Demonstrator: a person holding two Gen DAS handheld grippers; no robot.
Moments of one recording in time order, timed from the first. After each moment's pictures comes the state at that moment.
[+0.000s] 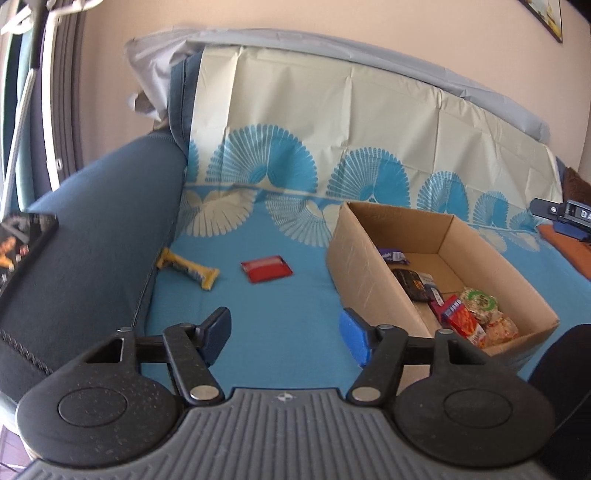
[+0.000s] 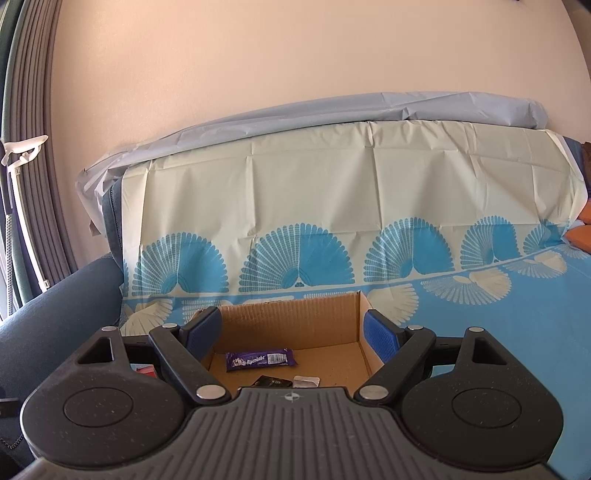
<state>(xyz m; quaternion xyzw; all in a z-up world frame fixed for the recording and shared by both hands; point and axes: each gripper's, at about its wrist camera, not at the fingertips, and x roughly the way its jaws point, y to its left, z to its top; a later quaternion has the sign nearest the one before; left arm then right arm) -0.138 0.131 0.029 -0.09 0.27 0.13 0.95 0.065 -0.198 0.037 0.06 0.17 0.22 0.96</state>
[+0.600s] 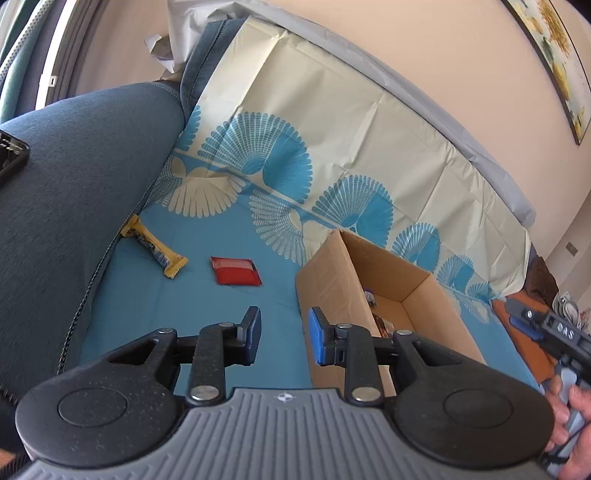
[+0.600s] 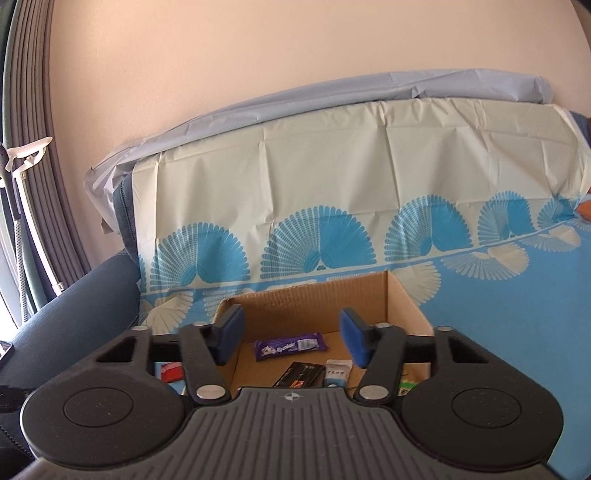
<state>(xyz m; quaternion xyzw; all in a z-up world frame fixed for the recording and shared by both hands) -0.096 0.197 0.023 -0.26 0.25 0.08 0.93 0.064 -0.173 0.032 0.09 0.21 0.24 0.94</state>
